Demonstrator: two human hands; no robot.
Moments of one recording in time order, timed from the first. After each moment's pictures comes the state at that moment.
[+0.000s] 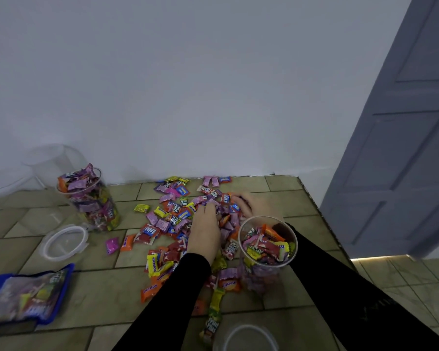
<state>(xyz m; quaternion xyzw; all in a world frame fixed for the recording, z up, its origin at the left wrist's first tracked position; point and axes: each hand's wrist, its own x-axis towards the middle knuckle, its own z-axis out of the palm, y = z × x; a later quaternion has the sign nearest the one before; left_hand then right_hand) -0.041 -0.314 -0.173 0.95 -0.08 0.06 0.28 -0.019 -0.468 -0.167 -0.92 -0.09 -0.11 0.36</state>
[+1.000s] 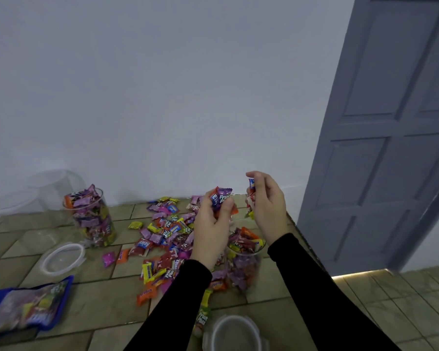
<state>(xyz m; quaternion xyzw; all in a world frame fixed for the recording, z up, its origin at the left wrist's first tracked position) -0.119 -0.343 -0.078 0.69 -0.17 0.13 0.69 -0.124 -0.452 -0.051 -0.65 0.00 -0.32 0.69</state>
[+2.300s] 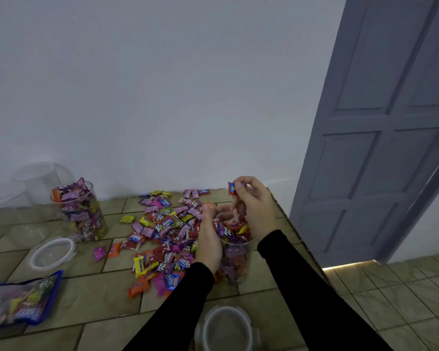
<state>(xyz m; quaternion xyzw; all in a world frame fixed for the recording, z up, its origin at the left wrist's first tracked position) -0.128 -0.359 -0.116 0.57 -0.07 -0.04 0.82 -0.137 -0.449 -0.059 -0.61 -0.01 -0.22 0.76</state>
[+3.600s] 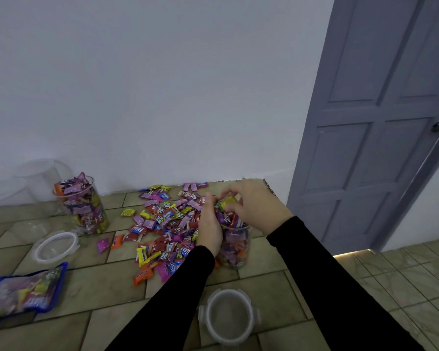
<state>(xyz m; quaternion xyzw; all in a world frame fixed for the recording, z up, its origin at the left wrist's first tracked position) -0.123 -0.357 -0.130 0.62 -0.09 -0.04 0.78 -0.168 -0.454 -0.032 -0.97 -0.03 -0.08 0.23</state>
